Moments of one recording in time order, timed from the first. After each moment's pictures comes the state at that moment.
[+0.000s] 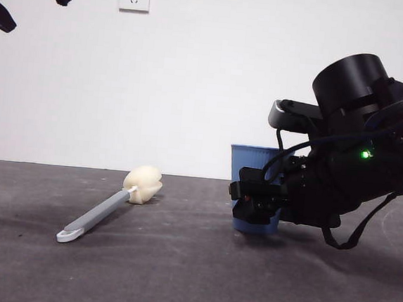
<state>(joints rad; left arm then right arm) -0.54 0.88 0.93 -0.78 0.08 -0.28 0.56 1.85 0.56 0.84 0.10 0.05</state>
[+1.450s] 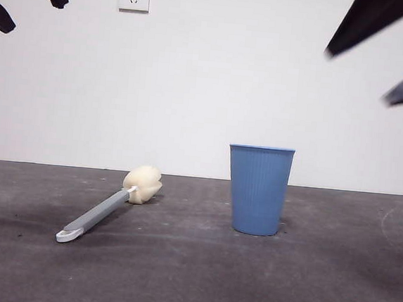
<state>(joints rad) -0.54 0.88 0.93 -0.79 0.08 -0.22 0.58 0.74 0.67 -0.55 -0.17 0.16</state>
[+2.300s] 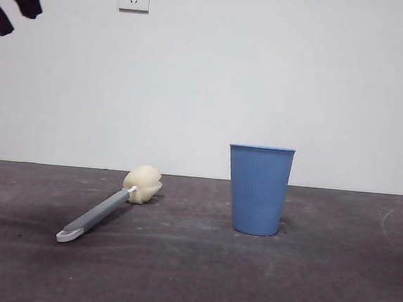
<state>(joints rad) -0.54 0.88 0.93 -0.89 0.16 -0.16 0.58 0.76 0.95 -0.96 -0.26 0.04</state>
